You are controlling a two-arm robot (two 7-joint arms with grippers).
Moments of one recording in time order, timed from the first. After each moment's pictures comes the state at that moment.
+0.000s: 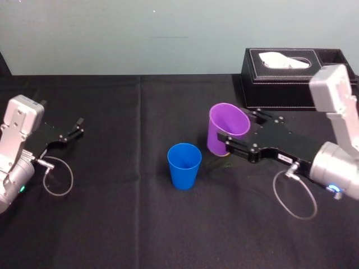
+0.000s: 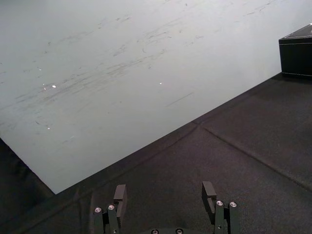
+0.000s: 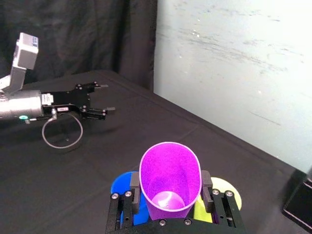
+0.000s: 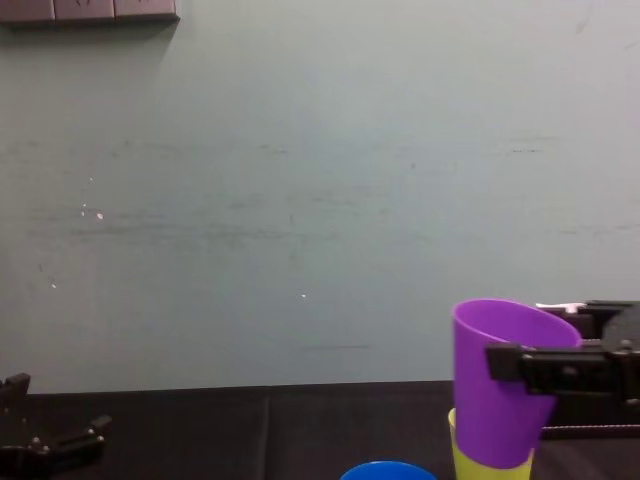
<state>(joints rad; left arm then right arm) -0.20 0.60 0.45 -1.41 -0.25 -0.12 0.03 0.07 0.66 -0.30 -1.89 0.44 0.23 0.41</state>
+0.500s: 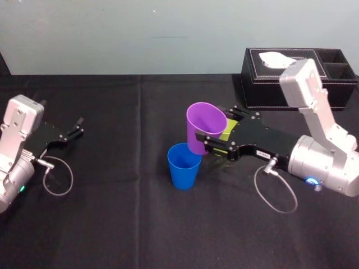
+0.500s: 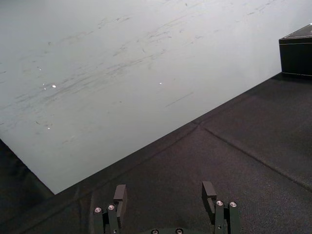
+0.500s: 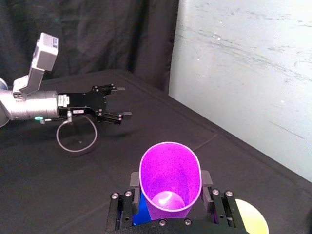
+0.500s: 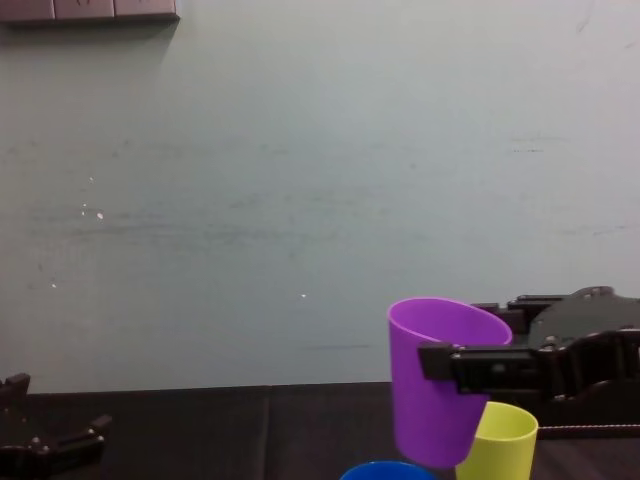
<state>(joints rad) -0.20 0.60 0.45 -1.41 -0.25 -0.12 0.03 0.16 0.62 -0.39 -1.86 0.41 0.26 0.44</state>
